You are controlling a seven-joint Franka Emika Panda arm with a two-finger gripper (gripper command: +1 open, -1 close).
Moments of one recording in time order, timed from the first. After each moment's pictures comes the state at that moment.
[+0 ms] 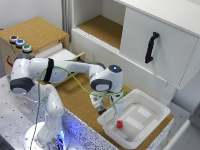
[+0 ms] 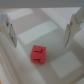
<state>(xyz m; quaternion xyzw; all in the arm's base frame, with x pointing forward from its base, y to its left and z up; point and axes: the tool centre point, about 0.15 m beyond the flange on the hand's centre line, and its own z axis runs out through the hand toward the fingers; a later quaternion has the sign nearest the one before) 0.213 -0.364 0.312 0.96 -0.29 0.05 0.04</state>
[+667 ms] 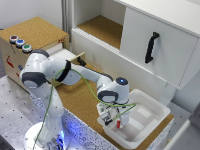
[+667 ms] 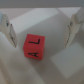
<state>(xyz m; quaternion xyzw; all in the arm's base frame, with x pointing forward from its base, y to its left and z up) 0.237 -0.379 0.241 0.95 -0.29 0.01 0.04</state>
